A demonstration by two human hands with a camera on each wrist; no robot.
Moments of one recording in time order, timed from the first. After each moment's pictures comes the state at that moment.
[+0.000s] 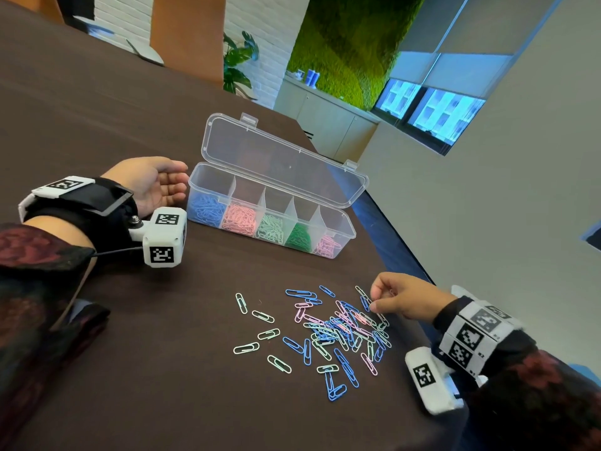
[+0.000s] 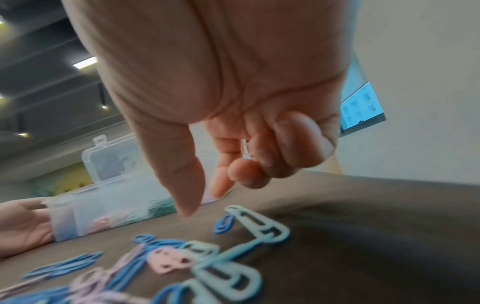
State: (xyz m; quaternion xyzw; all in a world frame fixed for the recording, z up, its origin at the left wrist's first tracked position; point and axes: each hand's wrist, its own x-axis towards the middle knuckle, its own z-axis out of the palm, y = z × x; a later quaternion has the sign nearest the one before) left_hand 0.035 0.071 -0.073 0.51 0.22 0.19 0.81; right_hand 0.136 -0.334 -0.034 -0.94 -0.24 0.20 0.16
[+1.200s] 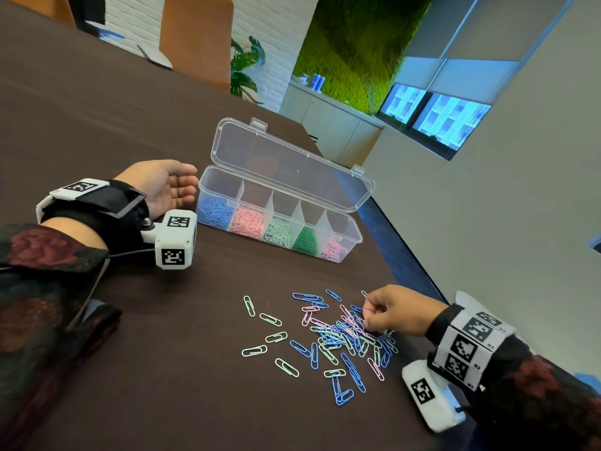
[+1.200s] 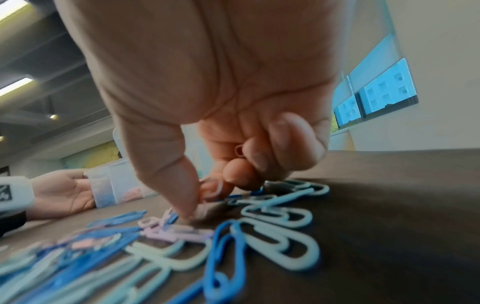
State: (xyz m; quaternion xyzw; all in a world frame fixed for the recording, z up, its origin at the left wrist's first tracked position) left_hand 0.034 0.069 -0.073 0.50 0.22 0.19 0.82; right_hand 0.121 -0.315 -0.038 -0.93 -0.29 0.23 0.05
